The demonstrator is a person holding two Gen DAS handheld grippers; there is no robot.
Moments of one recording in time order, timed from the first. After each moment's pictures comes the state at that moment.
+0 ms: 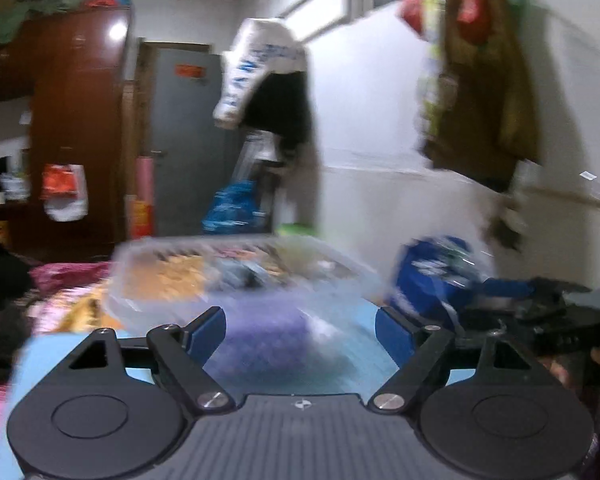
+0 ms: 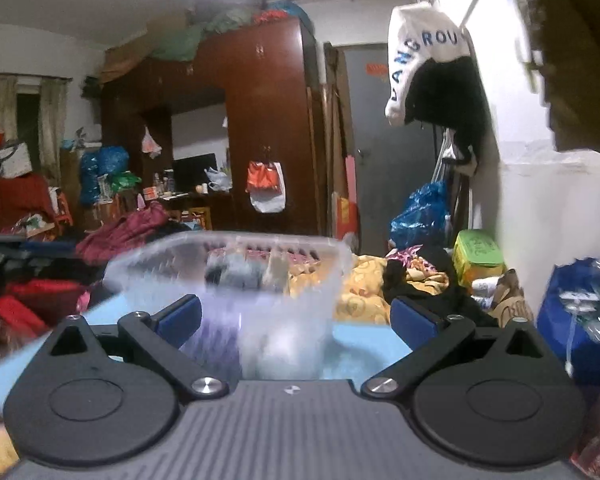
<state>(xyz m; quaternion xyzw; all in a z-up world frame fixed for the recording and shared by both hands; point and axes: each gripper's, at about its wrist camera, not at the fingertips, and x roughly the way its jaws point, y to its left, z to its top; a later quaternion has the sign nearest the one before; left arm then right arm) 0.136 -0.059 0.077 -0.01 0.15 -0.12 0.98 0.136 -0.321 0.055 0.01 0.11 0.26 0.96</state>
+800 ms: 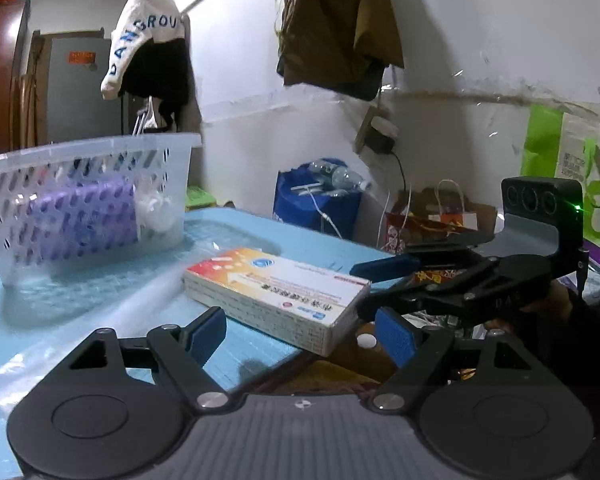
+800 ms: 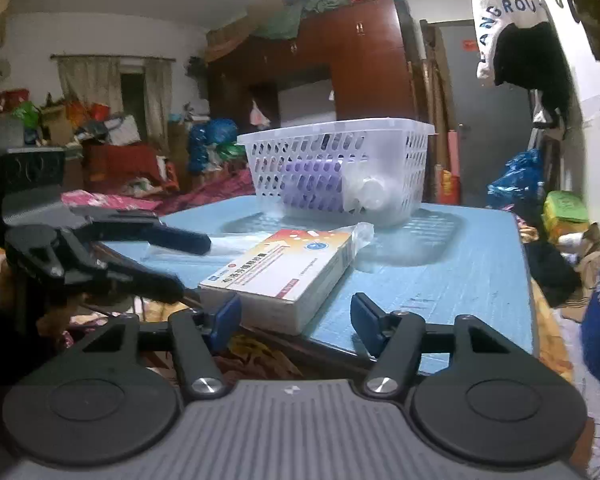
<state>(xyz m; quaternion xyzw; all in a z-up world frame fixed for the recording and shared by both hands) 0.081 -0.135 -0.046 0.04 0.17 -0.26 0.95 0.106 -0.359 -0.043 0.00 0.13 0.44 0.89</state>
